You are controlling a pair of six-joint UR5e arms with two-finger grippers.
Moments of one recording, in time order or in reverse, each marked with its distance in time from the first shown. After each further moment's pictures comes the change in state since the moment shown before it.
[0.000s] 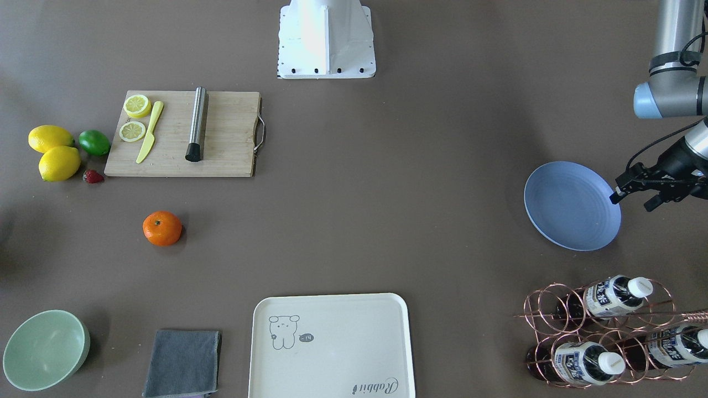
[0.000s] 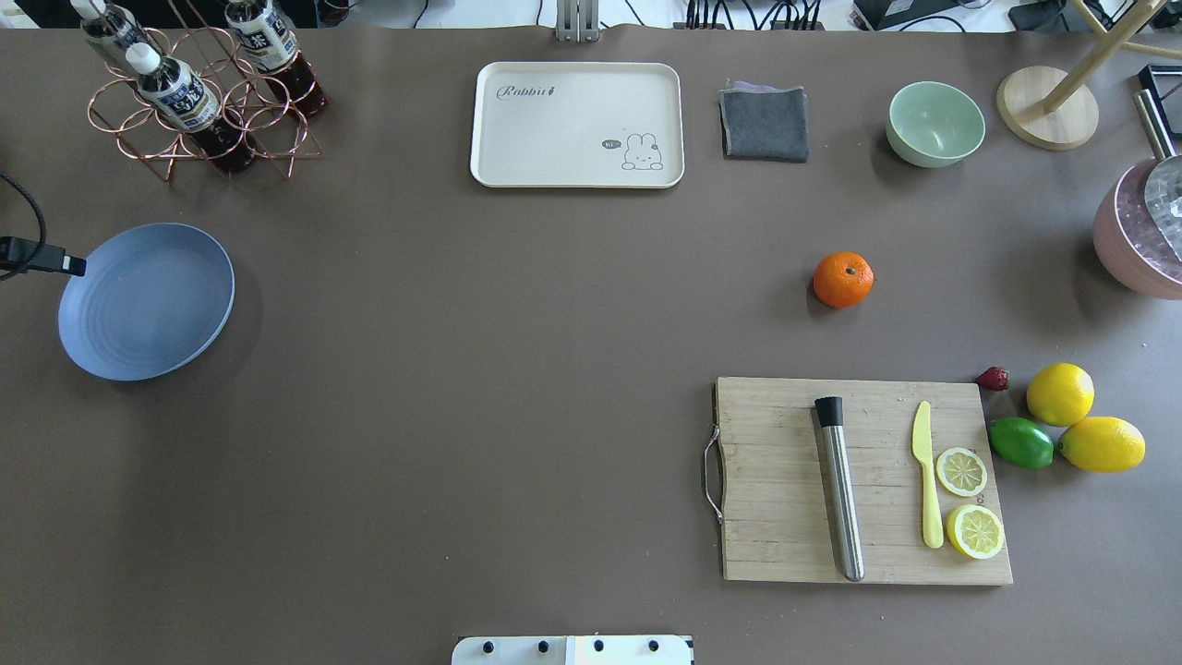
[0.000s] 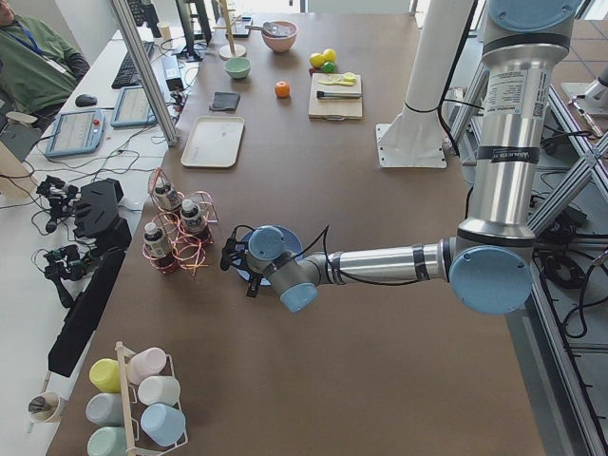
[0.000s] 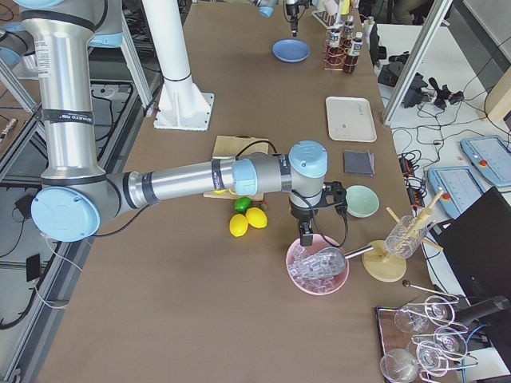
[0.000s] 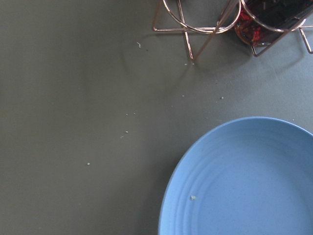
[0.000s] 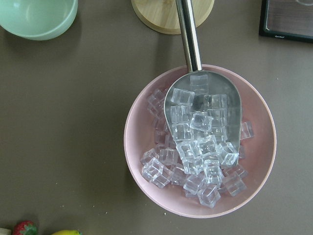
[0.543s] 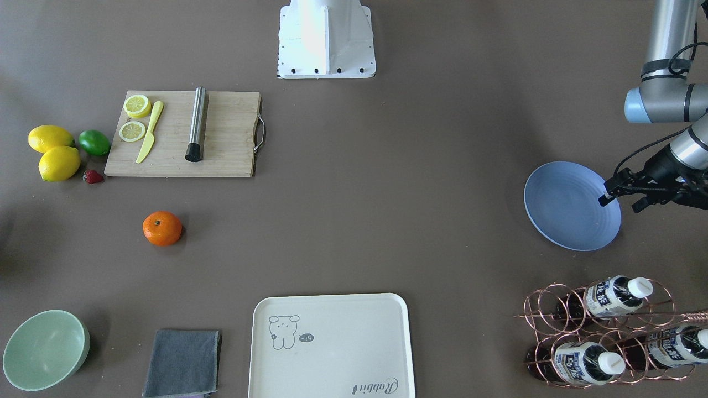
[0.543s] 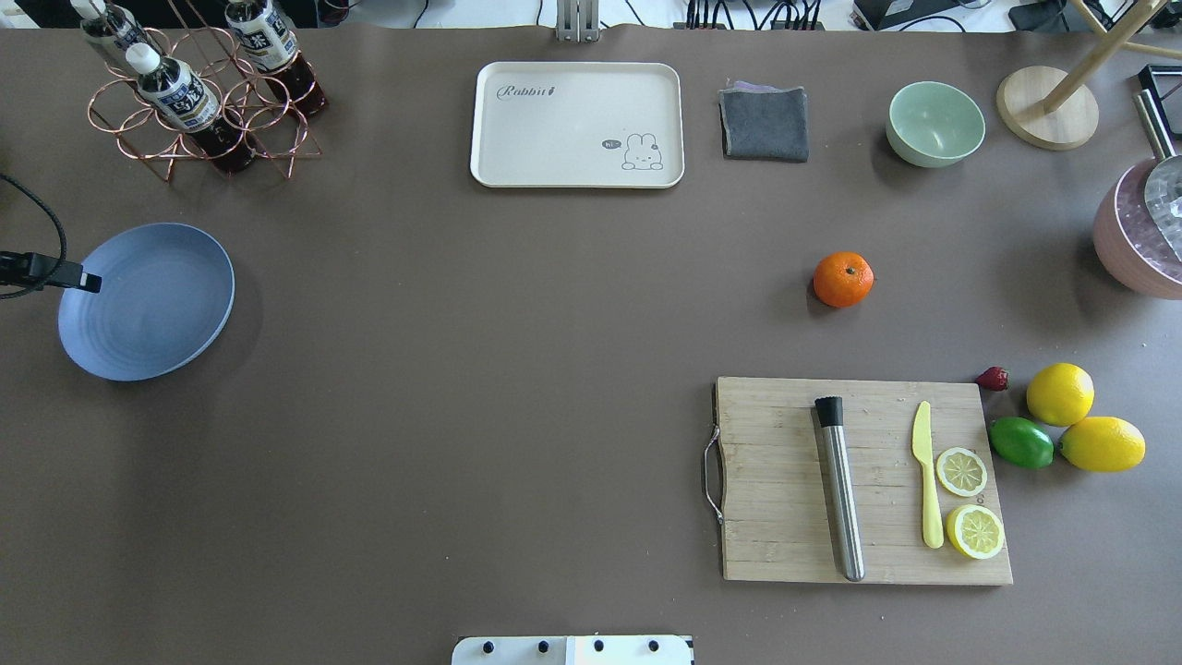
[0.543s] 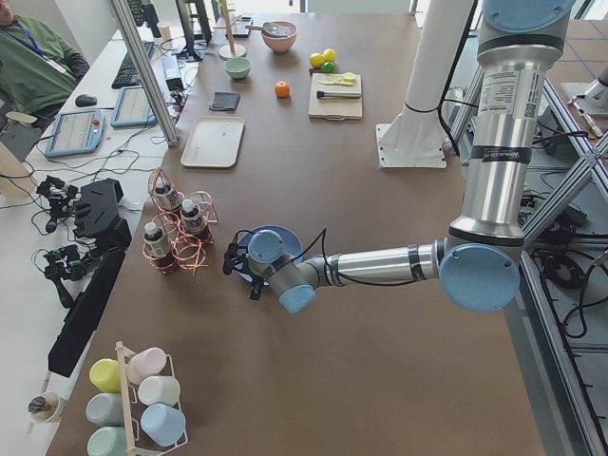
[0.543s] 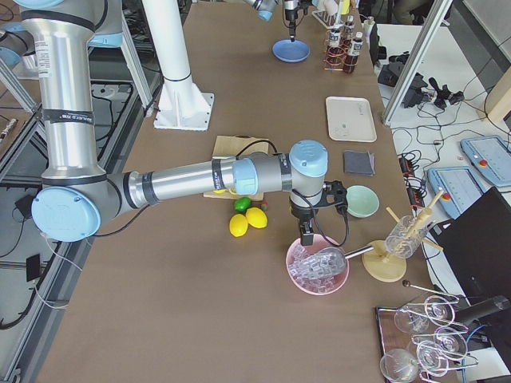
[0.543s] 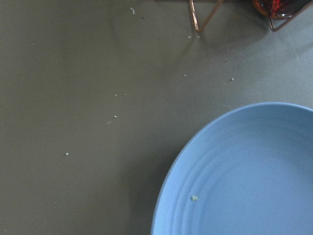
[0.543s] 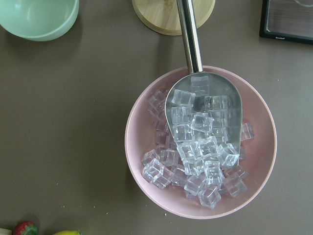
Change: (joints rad) left arm 0.037 -0.008 0.033 -0.003 0.000 -0.009; right arm -0.001 0.003 0.000 0.000 0.000 0.000
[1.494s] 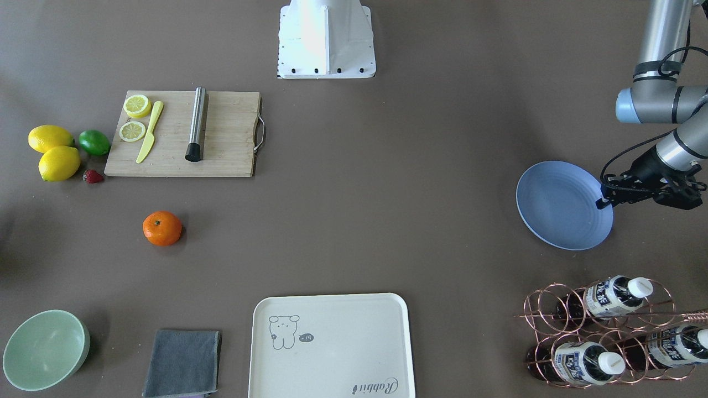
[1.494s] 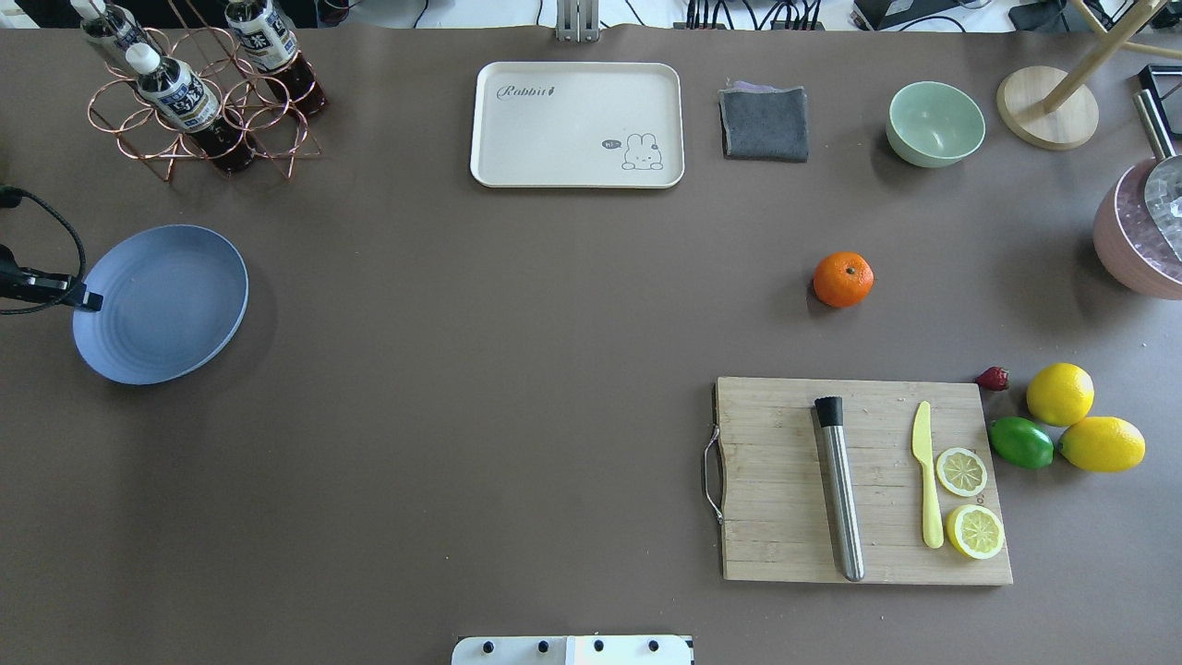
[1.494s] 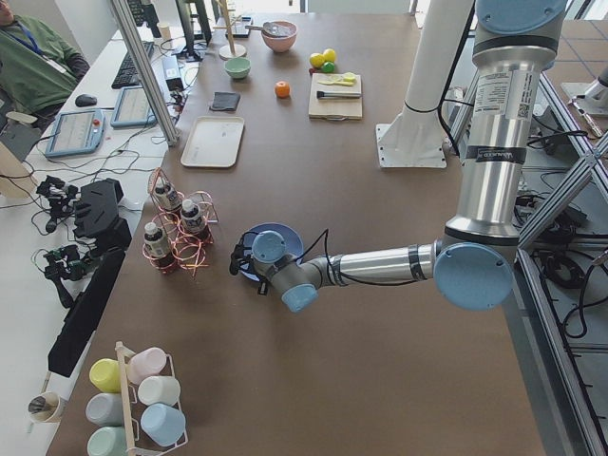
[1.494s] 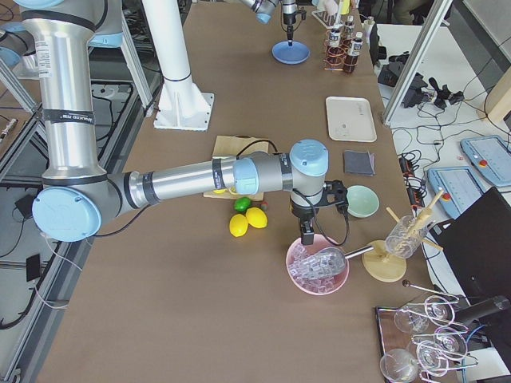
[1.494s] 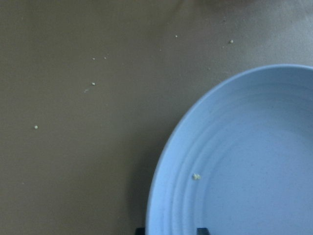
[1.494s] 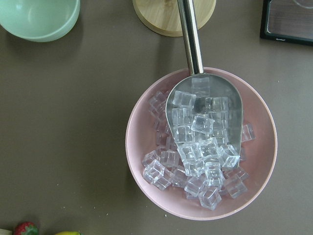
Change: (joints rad) left arm 0.030 0.000 0.005 0.004 -0.005 -0.018; right arm -0.001 0.002 0.000 0.000 -0.001 0.001
